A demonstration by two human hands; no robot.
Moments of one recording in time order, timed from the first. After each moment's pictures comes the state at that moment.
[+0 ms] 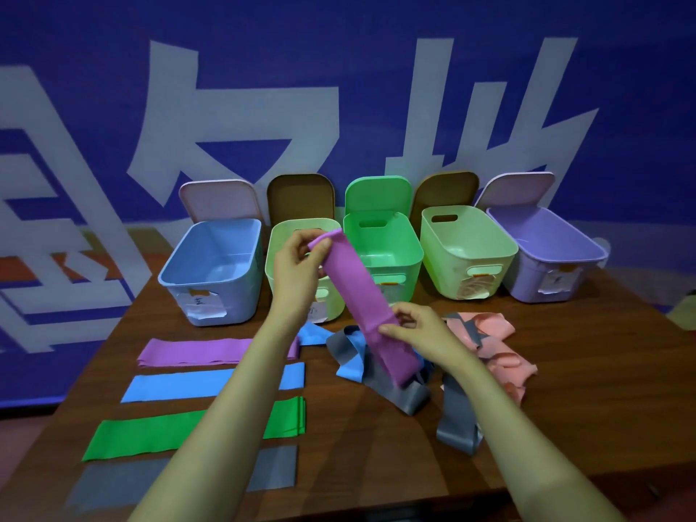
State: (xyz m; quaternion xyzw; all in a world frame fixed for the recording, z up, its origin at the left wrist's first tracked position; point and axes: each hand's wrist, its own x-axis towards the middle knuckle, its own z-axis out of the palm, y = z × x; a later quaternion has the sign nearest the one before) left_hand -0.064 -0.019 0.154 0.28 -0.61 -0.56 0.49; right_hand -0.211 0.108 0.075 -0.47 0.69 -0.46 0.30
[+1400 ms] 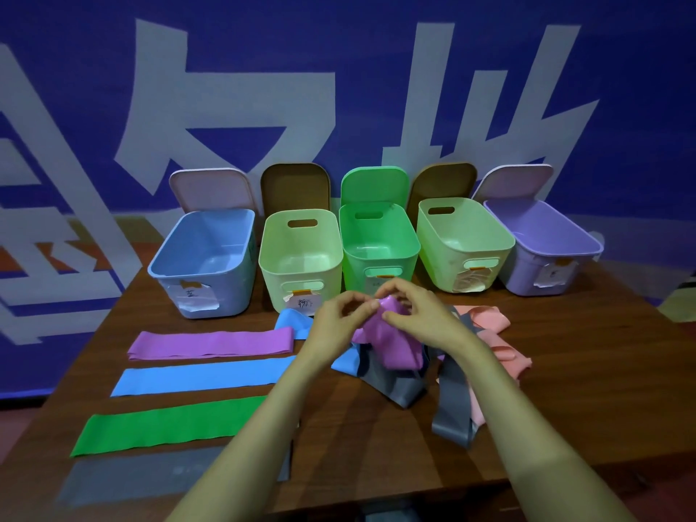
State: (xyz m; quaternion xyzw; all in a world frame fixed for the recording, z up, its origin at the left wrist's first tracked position) left_hand -0.081 0.004 0.067 0.26 -0.75 -0.54 0.29; right_hand -0.218 0.109 0.097 -0.55 0.71 -0.39 0.23
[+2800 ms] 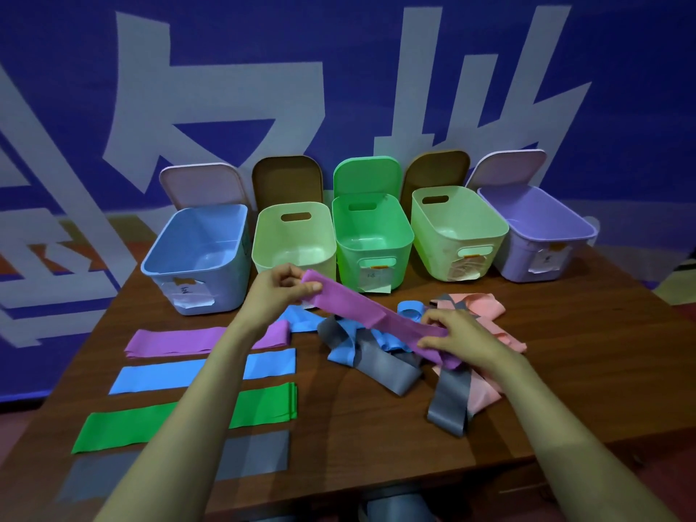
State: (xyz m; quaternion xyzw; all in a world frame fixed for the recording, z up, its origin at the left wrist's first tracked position) left_hand -0.033 -0.051 0.097 0.29 -0.71 -0.57 0.28; right_hand -0.260 0.161 0.055 -0.51 0.80 -0.24 0.21
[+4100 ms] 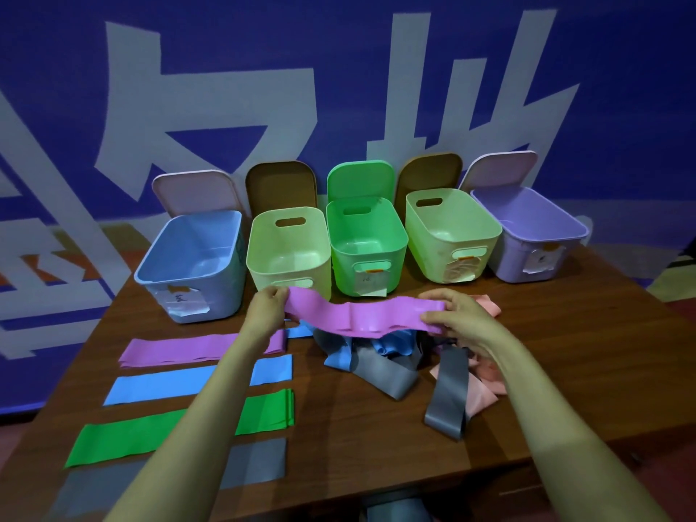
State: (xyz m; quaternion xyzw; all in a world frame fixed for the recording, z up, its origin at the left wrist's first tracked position) left_hand -0.048 -0.063 0.070 0.47 -0.66 -0.52 0.26; right_hand -0.271 0.150 0.066 -0.28 0.71 -0.52 0.39
